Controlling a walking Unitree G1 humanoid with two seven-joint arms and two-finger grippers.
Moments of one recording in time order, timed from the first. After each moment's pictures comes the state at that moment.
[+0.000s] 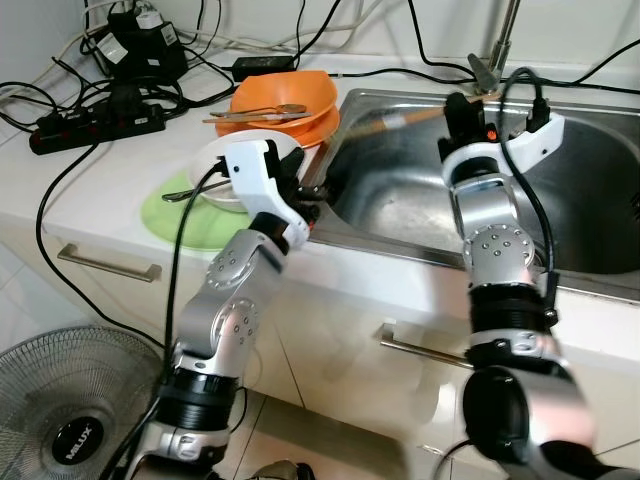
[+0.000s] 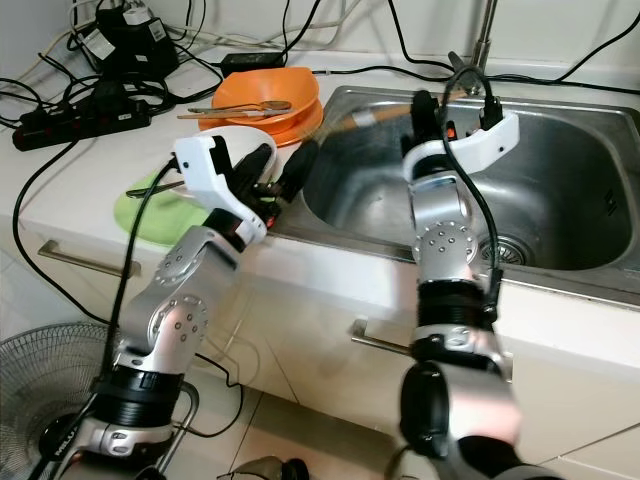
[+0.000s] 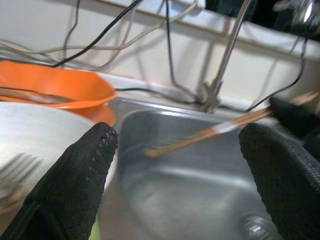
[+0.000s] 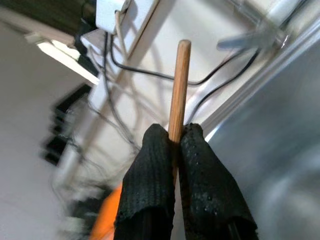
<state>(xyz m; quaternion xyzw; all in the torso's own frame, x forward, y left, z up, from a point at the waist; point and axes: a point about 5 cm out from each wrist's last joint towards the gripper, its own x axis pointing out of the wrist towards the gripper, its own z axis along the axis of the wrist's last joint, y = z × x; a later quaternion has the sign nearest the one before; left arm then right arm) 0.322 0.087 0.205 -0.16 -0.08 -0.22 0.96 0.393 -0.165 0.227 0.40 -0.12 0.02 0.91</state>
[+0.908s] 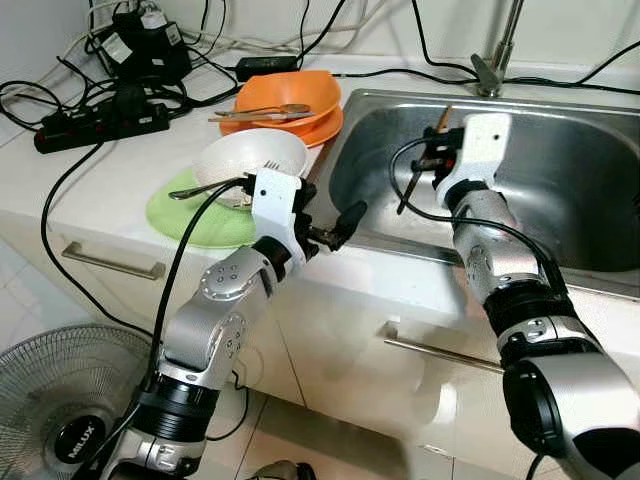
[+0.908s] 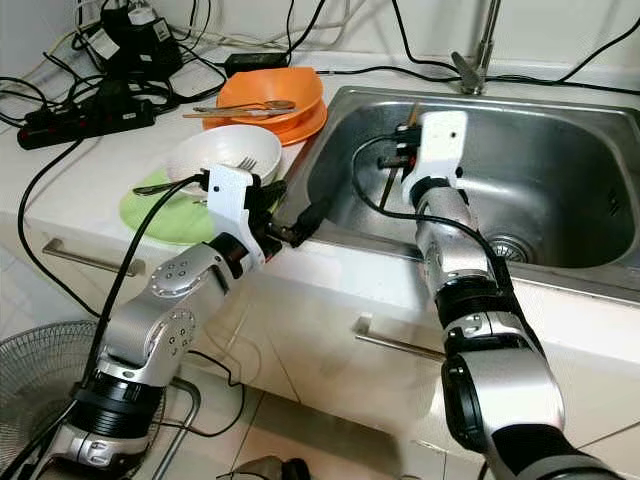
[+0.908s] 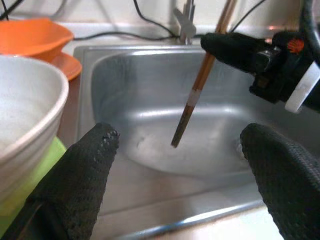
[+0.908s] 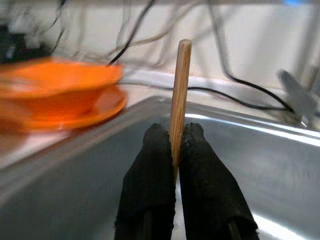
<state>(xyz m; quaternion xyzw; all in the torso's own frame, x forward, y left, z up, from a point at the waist) 0.314 0.083 0.182 -0.05 0.02 -0.30 0.95 0.402 -0.147 0.198 -0.07 -0.07 0.11 0.99</state>
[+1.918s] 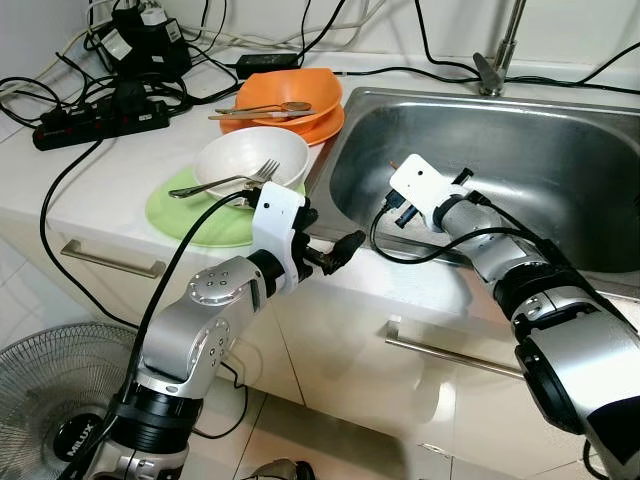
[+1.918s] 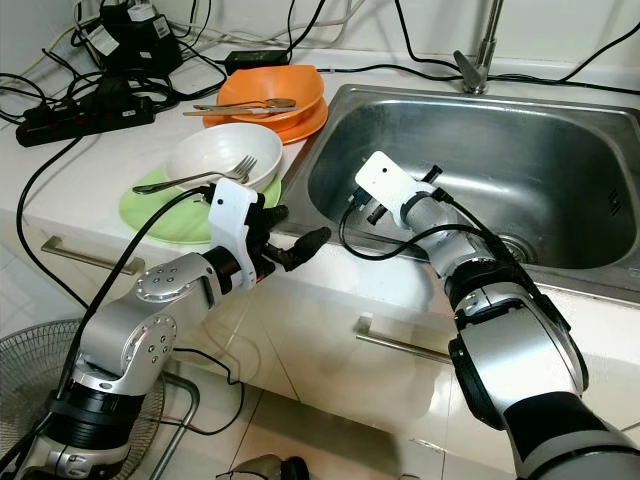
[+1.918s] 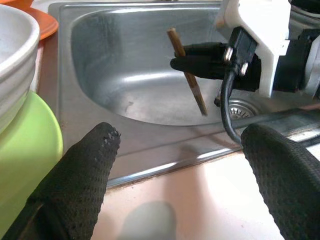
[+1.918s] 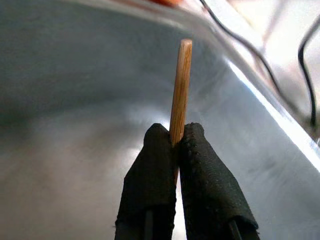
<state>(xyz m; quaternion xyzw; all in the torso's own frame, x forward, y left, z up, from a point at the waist) 0.301 0.086 0.179 -0.02 0.07 -0.34 0.94 0.404 -0.152 0.166 -0.34 0.05 0.16 0.92</state>
